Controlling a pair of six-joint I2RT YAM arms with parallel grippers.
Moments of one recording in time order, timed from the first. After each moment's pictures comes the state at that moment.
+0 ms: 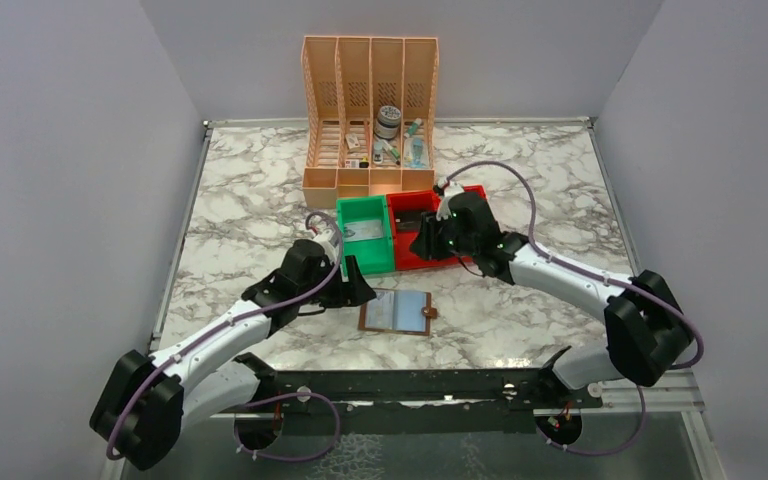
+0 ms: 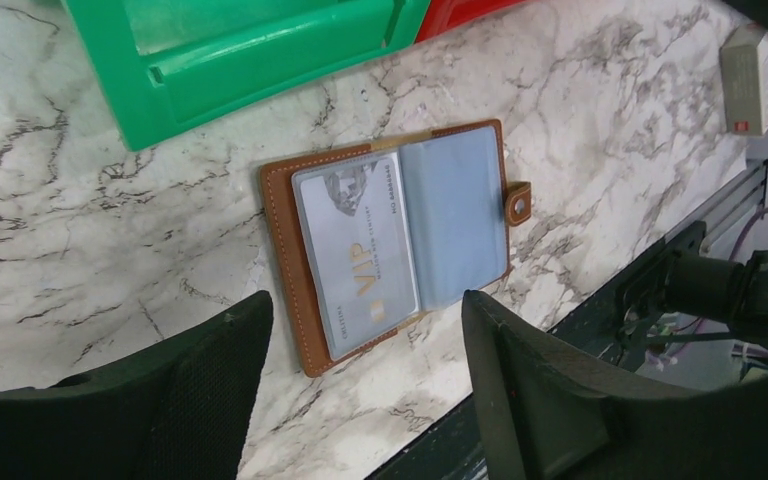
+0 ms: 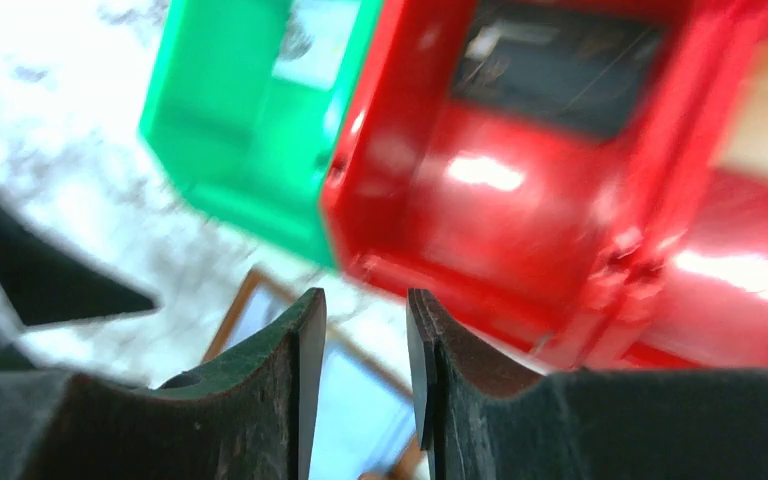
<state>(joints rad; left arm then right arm) -0.58 0.97 0.44 -0.14 0.27 -0.68 0.67 1.46 0.93 -0.09 -0.02 0.36</state>
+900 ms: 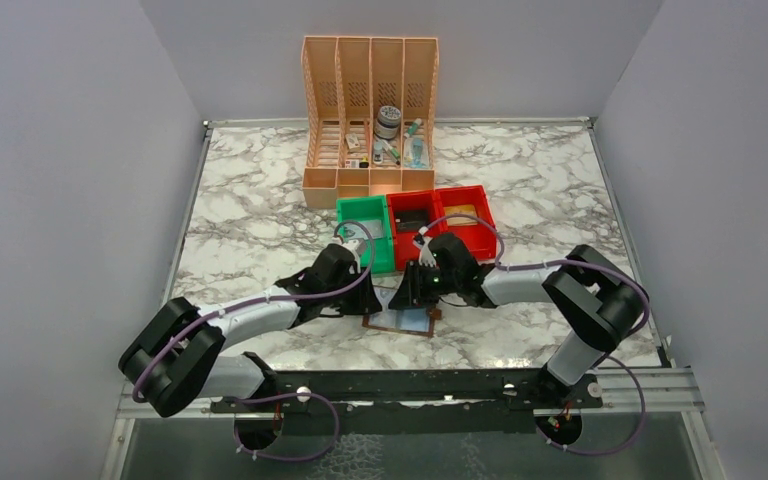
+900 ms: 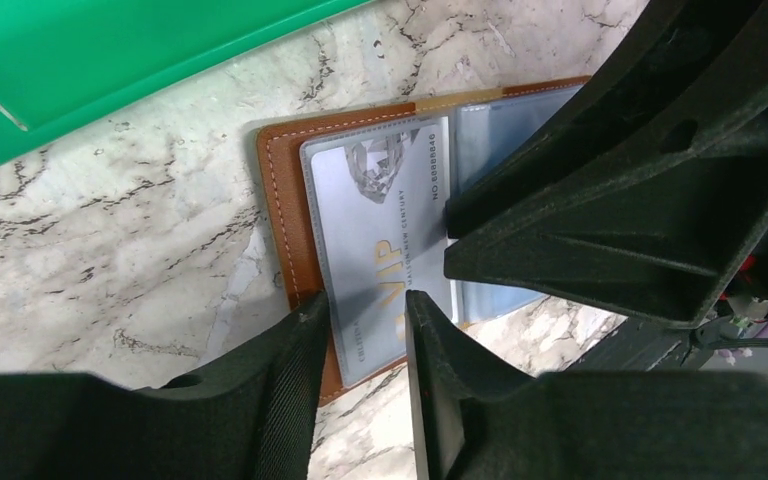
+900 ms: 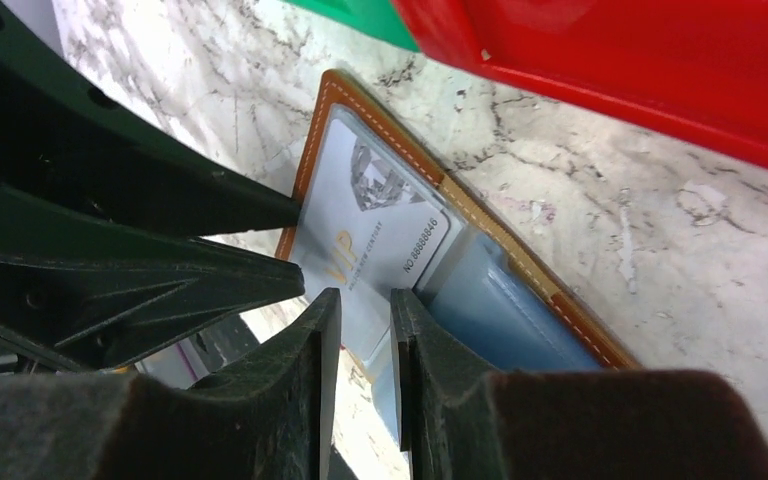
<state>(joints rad) -0.72 1.28 0.47 -0.01 0.22 -0.68 0.77 1.67 0.63 0.31 -0.45 0.78</state>
